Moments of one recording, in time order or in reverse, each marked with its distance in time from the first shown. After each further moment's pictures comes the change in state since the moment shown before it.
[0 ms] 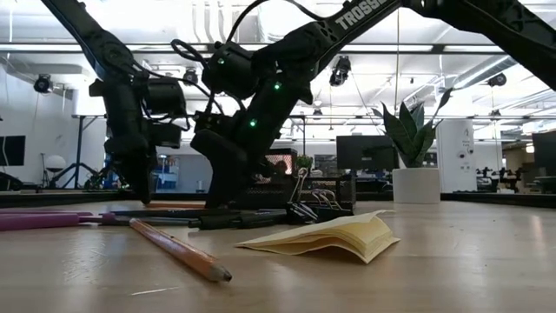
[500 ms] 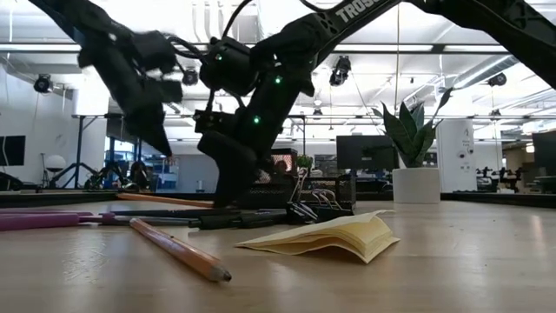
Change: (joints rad) left arm -0.003 -0.363 0.052 -0.014 -0.012 -0.165; right arm 0.033 -0.030 0.023 -0.092 0.019 -0.045
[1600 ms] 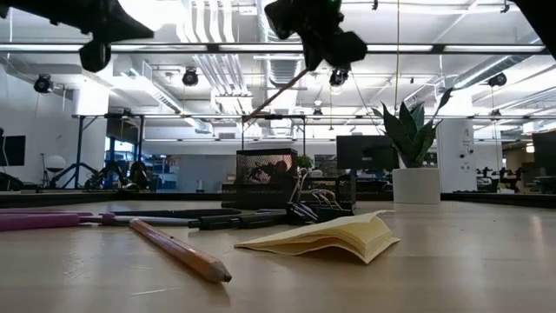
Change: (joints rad) left arm -0.002 -0.669 -0.016 0.136 0.050 -0.681; right arm 0.119 -0.220 0.359 -1.067 0.969 -0.455
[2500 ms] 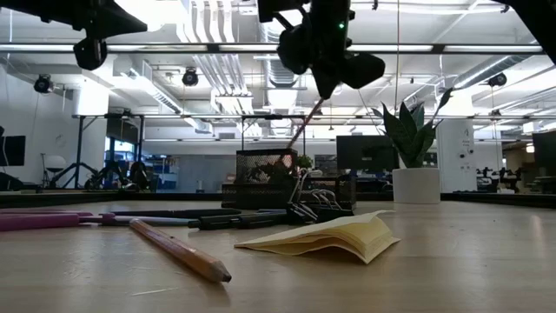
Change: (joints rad) left arm 0.001 -0.035 -0.016 -0.006 0.053 -0.012; right arm -0.050 -0.001 -0.129 -0.005 -0.133 -0.111
